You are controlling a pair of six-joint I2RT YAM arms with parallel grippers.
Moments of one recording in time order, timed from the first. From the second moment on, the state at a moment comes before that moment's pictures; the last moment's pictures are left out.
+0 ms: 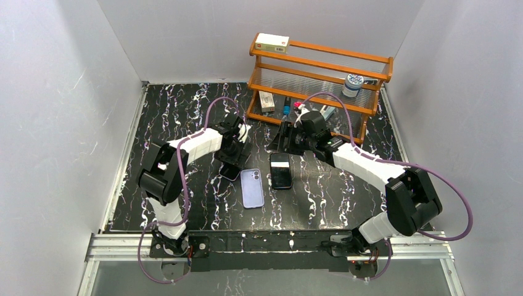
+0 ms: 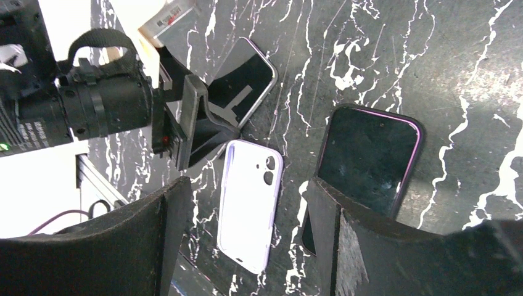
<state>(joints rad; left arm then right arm) -0.50 1.81 1.17 -0.62 0.04 -0.05 0.61 1.46 0.95 -0.10 -0.26 0.69</state>
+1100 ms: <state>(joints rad) -0.51 1.62 0.96 -0.43 0.12 -0.05 0.52 2.09 1.45 -0.27 -0.69 0.69</state>
